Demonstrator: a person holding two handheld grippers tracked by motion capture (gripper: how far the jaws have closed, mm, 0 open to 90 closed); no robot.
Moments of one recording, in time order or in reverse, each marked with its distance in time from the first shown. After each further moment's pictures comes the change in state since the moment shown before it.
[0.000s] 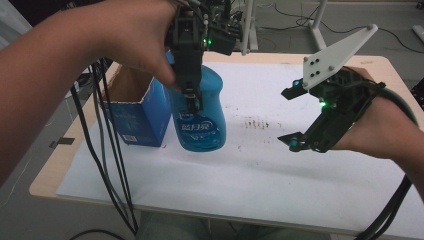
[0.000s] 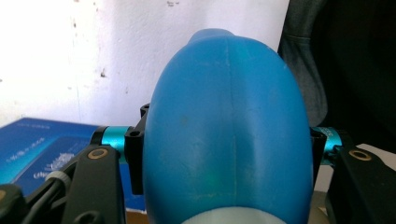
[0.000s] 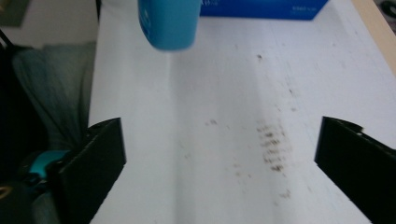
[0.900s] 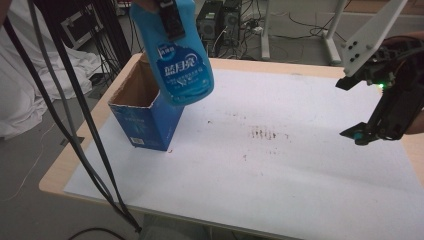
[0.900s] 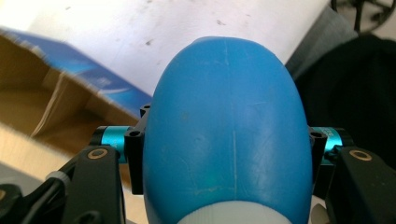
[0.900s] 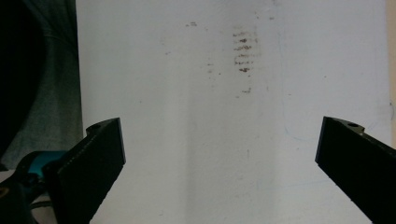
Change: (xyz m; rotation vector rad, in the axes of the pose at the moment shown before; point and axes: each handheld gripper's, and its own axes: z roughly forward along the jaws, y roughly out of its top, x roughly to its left) left arm 0.040 -0.070 -0.107 -0.174 -0.015 -0.480; right arm -0.031 0.022 -0.063 0.402 0.010 -0.067
